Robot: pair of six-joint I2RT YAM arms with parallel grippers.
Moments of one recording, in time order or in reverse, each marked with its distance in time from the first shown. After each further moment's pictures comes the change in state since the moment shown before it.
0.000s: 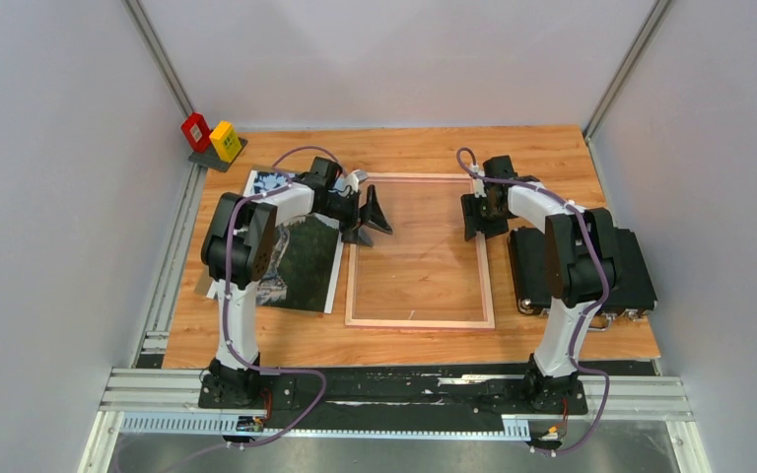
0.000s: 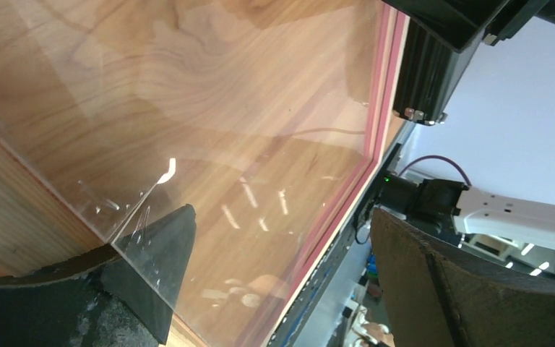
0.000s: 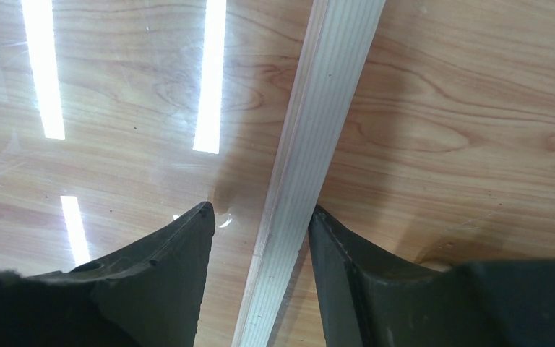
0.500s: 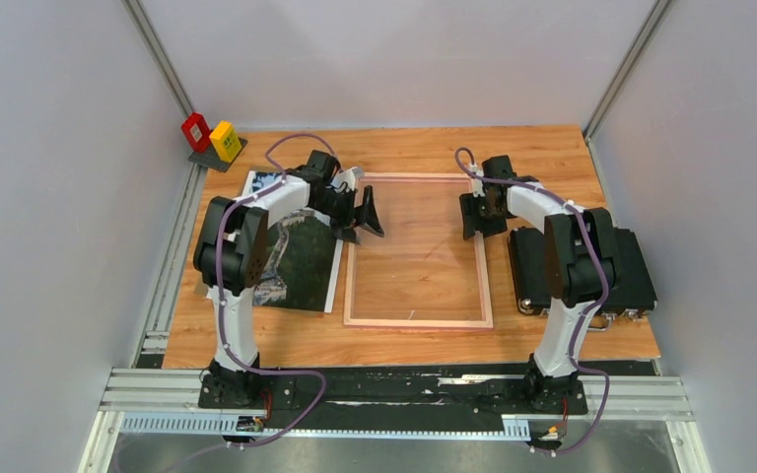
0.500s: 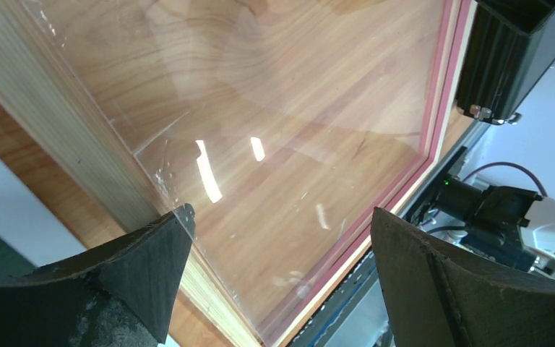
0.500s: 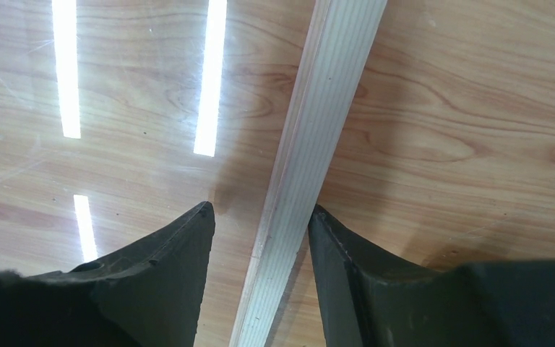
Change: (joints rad) left arm 0.000 -0.069 0.044 -0.206 -0.175 0.158; right arm 0.003 0.000 0.000 0.012 -0.007 -0.005
